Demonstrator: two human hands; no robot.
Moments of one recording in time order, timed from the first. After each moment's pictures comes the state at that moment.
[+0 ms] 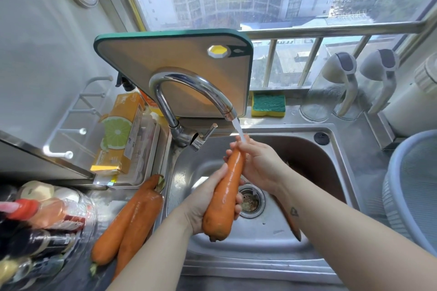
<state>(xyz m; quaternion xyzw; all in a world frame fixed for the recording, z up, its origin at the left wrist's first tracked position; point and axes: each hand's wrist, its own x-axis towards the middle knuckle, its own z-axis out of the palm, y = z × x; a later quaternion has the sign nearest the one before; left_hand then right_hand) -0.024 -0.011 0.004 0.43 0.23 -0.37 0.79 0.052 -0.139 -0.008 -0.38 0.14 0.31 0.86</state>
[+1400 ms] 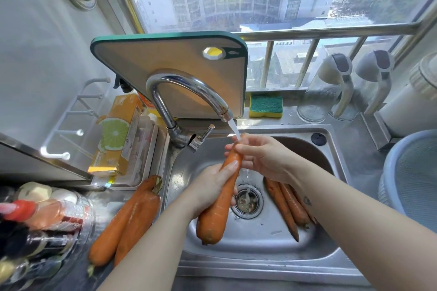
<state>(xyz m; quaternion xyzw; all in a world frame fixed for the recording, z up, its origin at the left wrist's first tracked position) -0.006 -0.019 0.012 0.70 0.13 -0.27 0.65 0.068 -0.168 0.006 -0.52 0.04 0.37 0.77</state>
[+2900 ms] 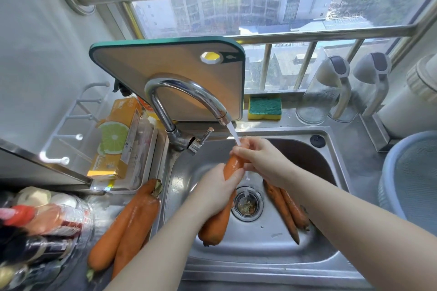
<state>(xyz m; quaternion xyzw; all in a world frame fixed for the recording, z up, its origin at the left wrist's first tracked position) -0.003 -0.031 0.015 0.85 0.12 -0.21 0.46 0.067 -0.158 -0.004 -0.70 0.00 0.27 0.66</state>
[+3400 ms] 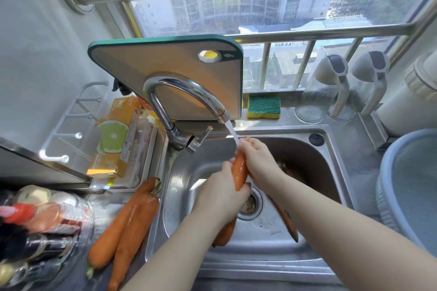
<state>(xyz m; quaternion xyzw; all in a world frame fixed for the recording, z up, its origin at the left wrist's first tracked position) -0.012 -0.053 0.020 0.94 0.10 -0.18 0.26 0.056 -0.140 -0.010 -0.62 0.16 0.20 0.74</state>
